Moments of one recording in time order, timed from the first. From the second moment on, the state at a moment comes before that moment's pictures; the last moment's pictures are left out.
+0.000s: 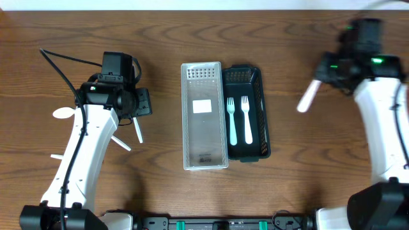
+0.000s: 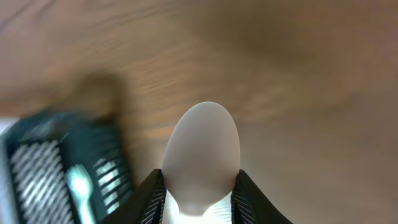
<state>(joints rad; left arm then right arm) -0.09 1.46 1.21 -0.97 -0.01 -0.25 0.01 1.61 1.51 -0.94 -0.03 0.27</state>
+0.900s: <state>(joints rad) -0.09 1.46 1.21 -0.97 -0.01 -0.25 0.41 1.98 1.51 -0.89 -0.10 0.18</state>
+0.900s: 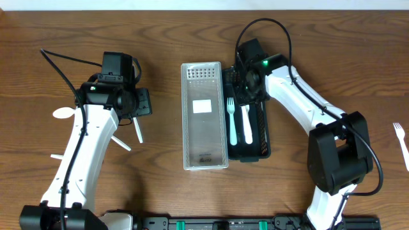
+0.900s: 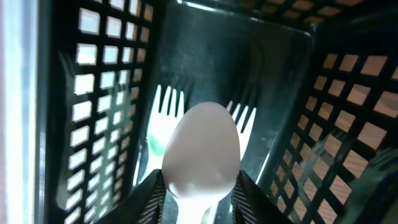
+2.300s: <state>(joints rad) -0.09 1.46 1.21 -0.96 -0.01 -0.20 -0.69 1.77 1.78 -1.21 0.07 -0.30</state>
